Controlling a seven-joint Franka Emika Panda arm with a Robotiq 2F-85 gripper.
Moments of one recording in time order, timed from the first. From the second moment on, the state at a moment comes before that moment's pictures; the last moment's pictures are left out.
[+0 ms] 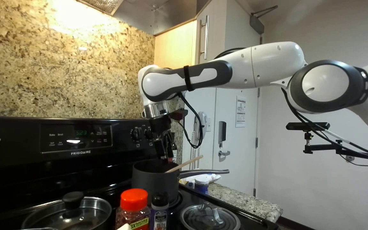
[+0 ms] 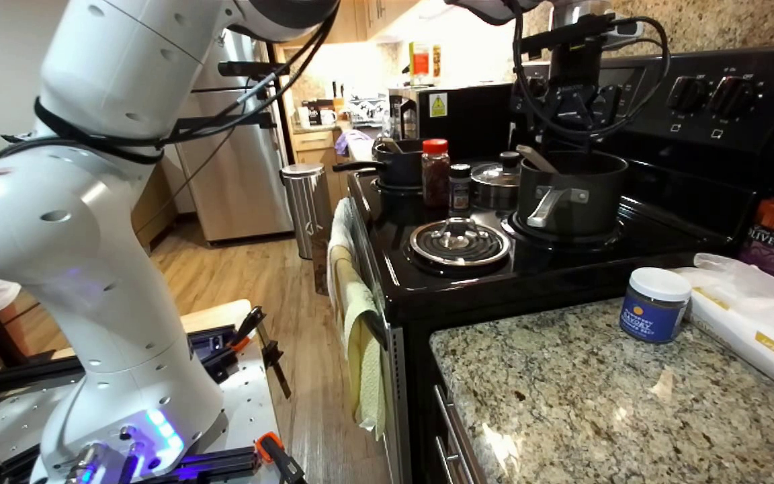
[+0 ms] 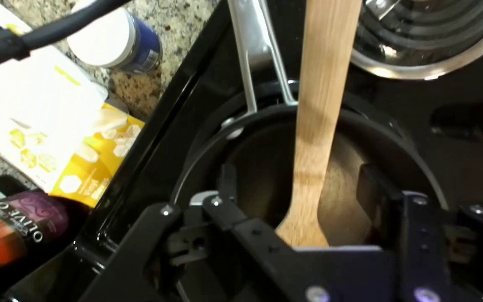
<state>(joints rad) 0.00 0.66 -0.01 -1.02 -0.20 1.51 -0.27</state>
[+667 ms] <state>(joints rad) -0.05 0.49 0.01 -1.17 -0.10 1.78 -0.40</state>
